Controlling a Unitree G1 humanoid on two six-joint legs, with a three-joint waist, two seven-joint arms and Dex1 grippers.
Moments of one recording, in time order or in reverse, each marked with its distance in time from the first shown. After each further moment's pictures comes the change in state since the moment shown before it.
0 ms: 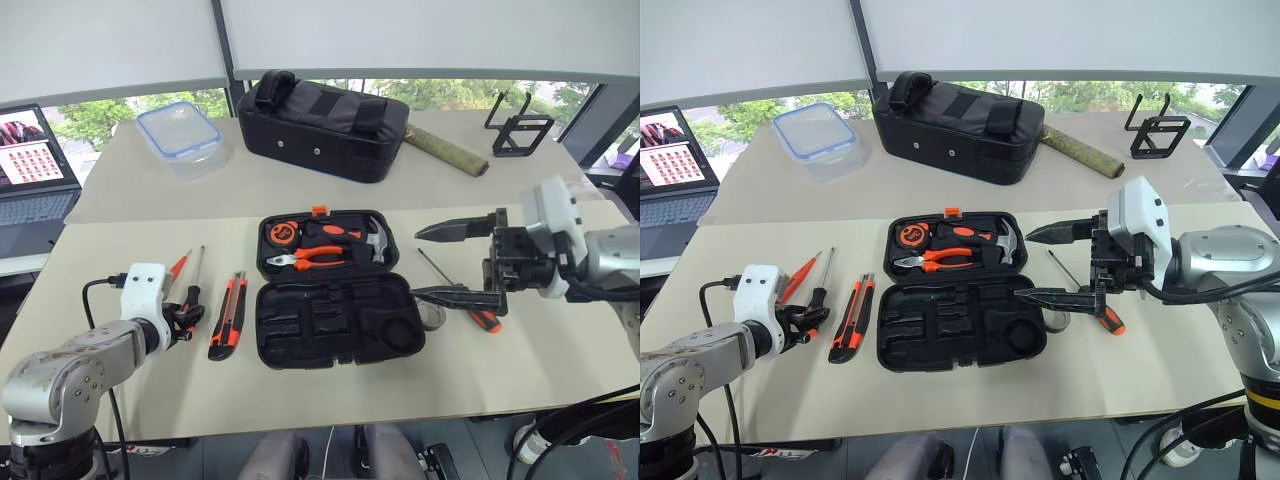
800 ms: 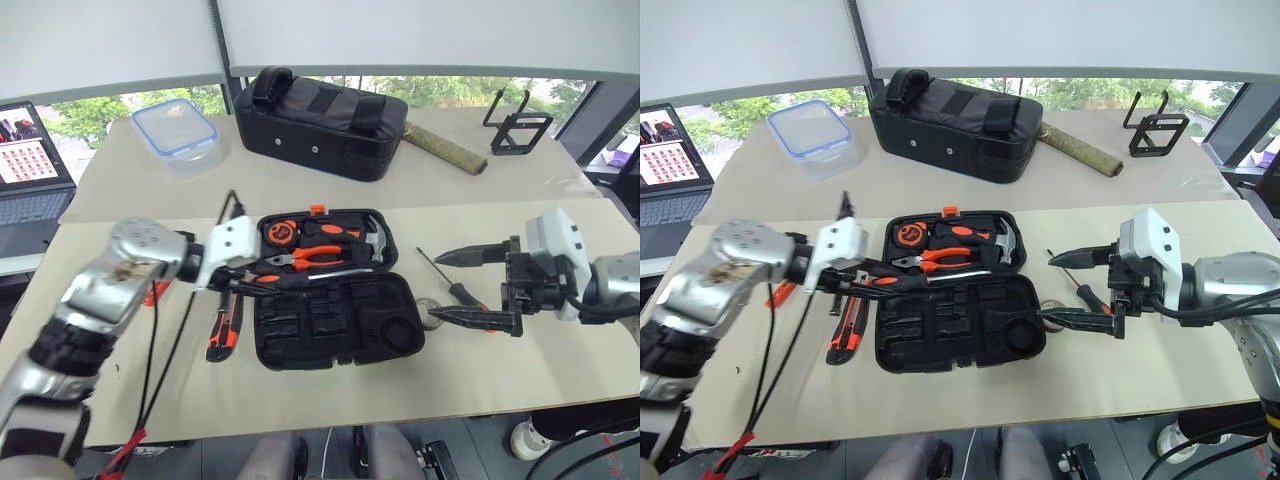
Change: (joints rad) left arm -0.594 0.205 -0.726 0.485 0.443 -0.939 -1.211; right arm 0.205 -0.050 -0.061 0.014 -0.044 -0.019 0.020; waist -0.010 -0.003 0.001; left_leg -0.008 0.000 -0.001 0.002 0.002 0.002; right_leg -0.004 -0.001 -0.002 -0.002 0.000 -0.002
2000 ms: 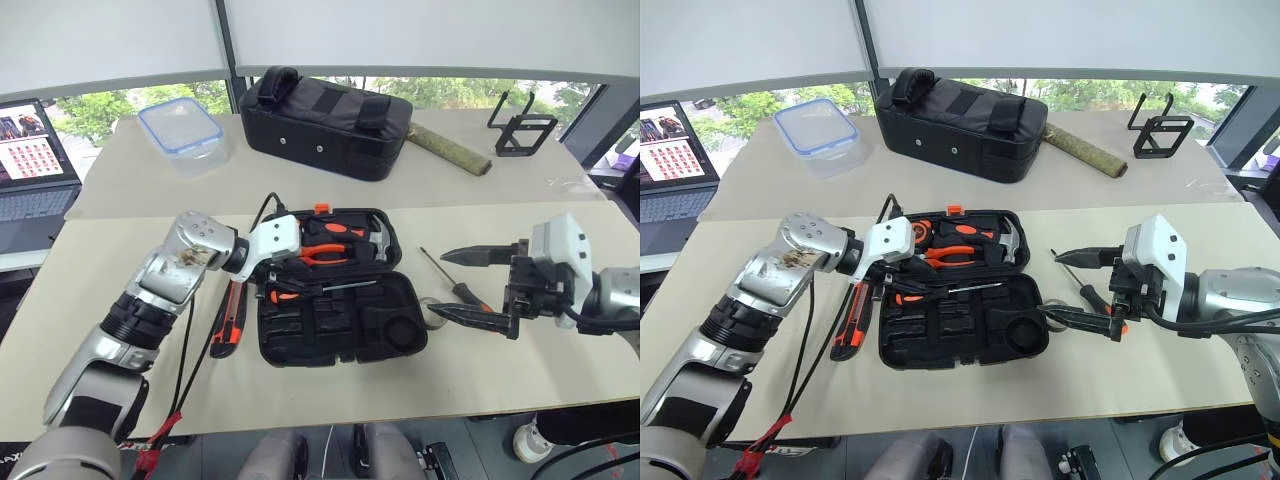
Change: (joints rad) left arm -0.082 -0.184 -0.028 0.110 0.140 0.081 0.004; right arm 0.067 0.028 -0.063 -0.058 -0.007 -0.002 -0.102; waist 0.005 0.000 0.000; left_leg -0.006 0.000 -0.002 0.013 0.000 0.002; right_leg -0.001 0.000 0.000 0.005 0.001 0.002
